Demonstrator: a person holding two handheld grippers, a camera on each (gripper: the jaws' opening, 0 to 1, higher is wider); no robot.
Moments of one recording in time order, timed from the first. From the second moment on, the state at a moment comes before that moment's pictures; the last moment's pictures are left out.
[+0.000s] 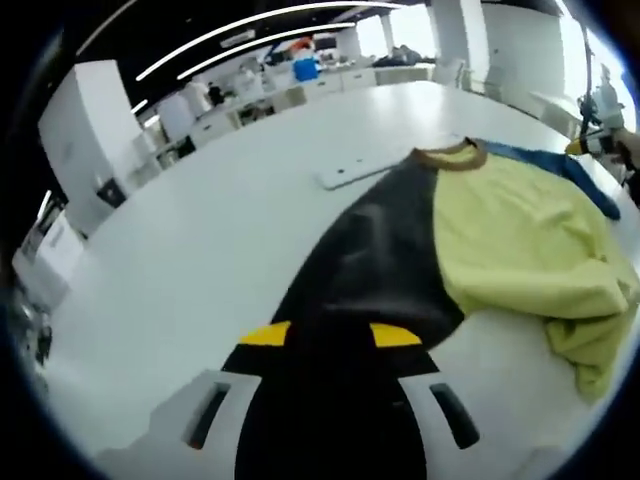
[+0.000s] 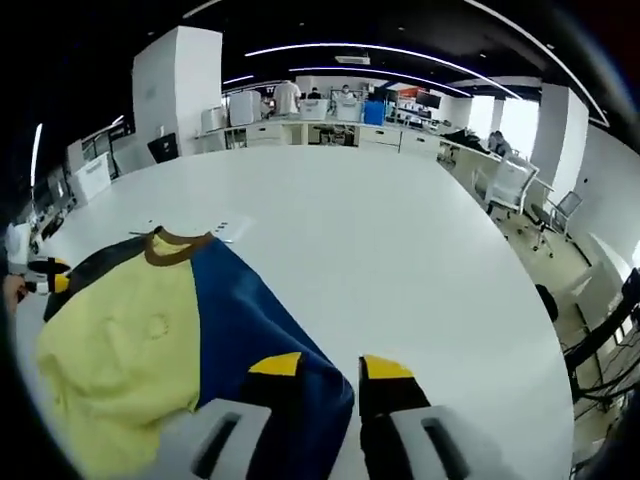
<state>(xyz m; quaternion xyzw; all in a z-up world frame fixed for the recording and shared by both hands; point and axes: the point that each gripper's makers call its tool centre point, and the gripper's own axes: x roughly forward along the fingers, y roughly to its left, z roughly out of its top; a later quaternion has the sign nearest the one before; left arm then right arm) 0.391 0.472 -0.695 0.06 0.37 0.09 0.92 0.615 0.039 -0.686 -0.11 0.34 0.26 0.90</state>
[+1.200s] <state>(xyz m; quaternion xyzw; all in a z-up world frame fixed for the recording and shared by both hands) 0.350 0.335 -0.680 0.02 0.33 -0.08 0.94 0.447 0.092 -0.657 -0.11 0.35 0.45 0.82</state>
